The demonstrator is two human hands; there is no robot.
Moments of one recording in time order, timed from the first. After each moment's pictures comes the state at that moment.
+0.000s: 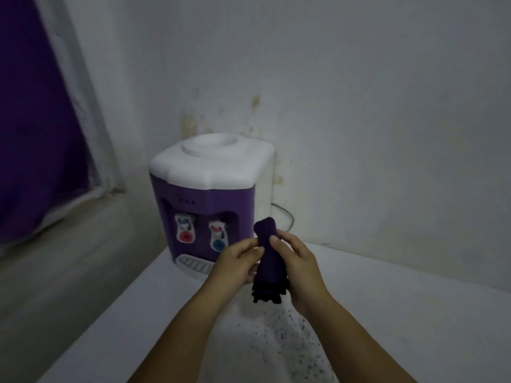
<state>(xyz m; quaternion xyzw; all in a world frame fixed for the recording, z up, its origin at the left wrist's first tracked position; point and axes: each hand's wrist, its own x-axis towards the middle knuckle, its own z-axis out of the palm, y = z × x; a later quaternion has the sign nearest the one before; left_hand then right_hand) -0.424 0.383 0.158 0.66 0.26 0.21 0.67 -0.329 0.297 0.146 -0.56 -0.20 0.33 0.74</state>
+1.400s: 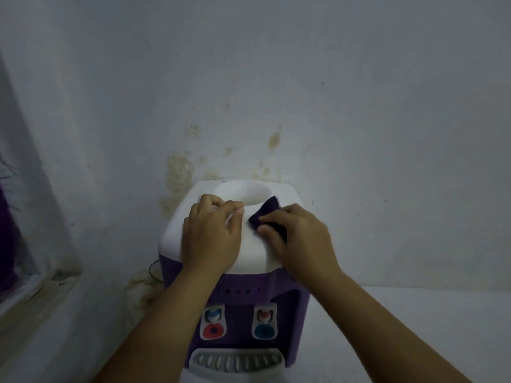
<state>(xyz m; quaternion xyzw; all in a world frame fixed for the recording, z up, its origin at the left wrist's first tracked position) -0.378 0.656 0.225 0.87 0.19 0.42 0.17 -0.318 0.503 0.235 -0.83 -0.39 -0.26 0.30</state>
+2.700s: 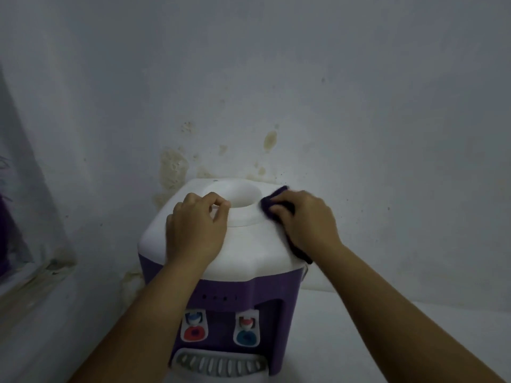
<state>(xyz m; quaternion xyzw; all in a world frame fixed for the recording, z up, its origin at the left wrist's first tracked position) -0.363 0.645 0.241 0.86 0.28 0.38 0.20 -0.249 0.495 0.258 -0.86 -0.35 -0.19 0.32</state>
